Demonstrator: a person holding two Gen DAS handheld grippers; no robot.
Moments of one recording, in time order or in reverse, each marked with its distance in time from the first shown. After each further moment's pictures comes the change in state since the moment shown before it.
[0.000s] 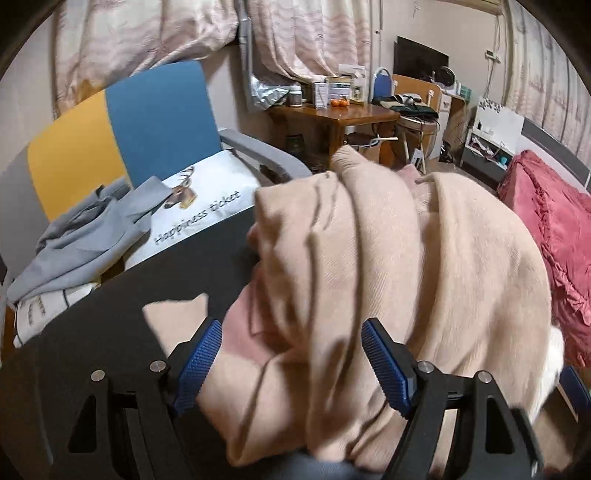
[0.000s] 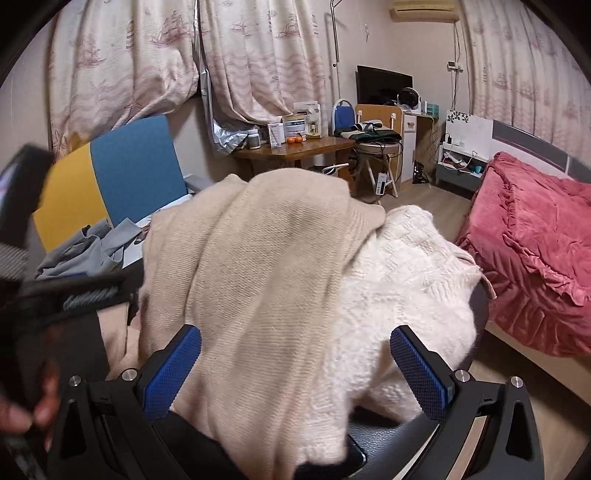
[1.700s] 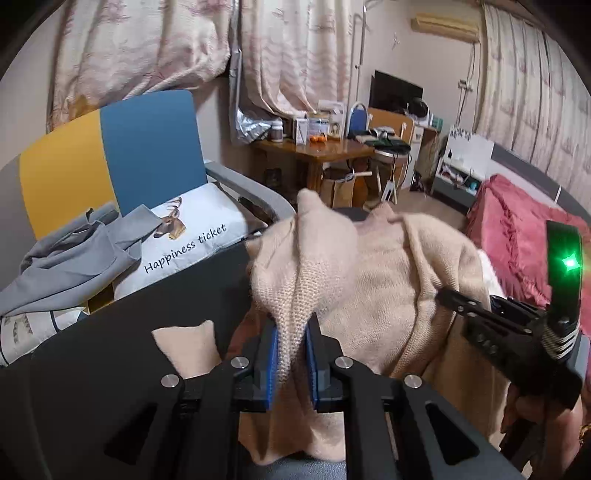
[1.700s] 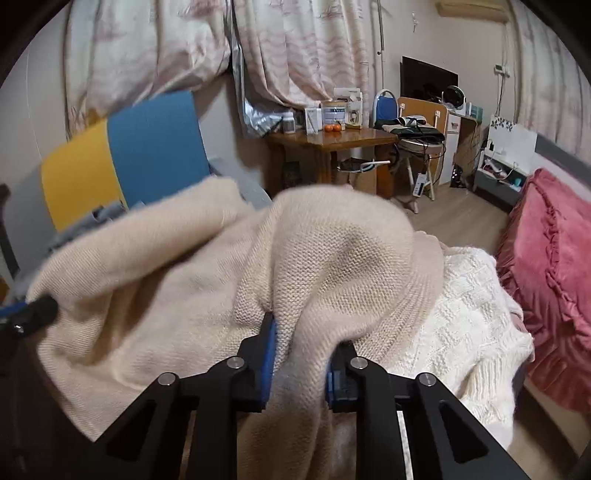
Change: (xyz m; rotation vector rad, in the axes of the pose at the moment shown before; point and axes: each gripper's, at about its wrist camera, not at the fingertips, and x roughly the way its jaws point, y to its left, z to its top) left arm -0.060 0.056 -0.009 -0.038 -0.157 -0.131; right arm 0.066 0.012 0.068 -0.095 0.061 0.129
